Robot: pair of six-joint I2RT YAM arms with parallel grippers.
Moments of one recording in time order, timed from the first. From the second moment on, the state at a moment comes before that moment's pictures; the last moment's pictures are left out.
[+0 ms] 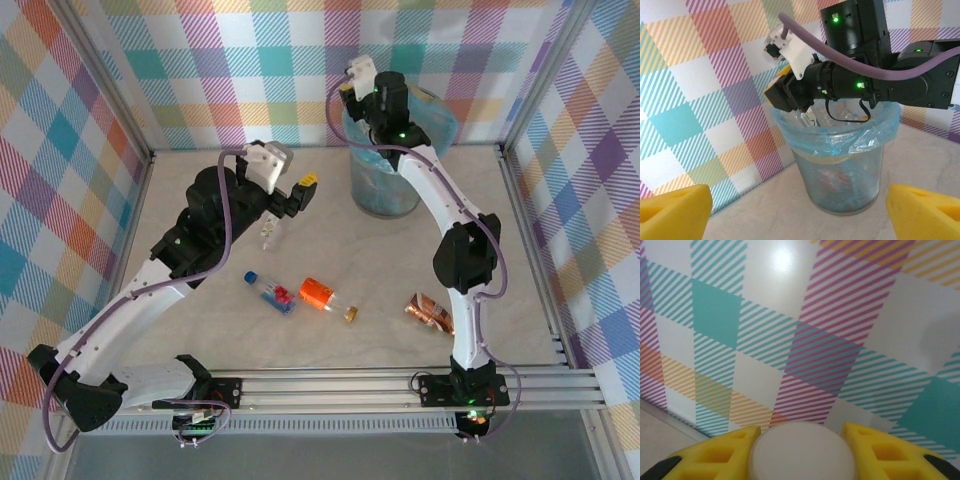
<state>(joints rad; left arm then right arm) -0.67 1.16 1.29 -0.19 -0.11 0.20 0.39 2.15 2.17 -0.12 0.06 -0.26</state>
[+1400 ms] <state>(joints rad) -0.54 1.19 1.28 -0.41 -0.11 -0.07 0.62 1.84 2.07 -0.54 -0.04 -0.13</state>
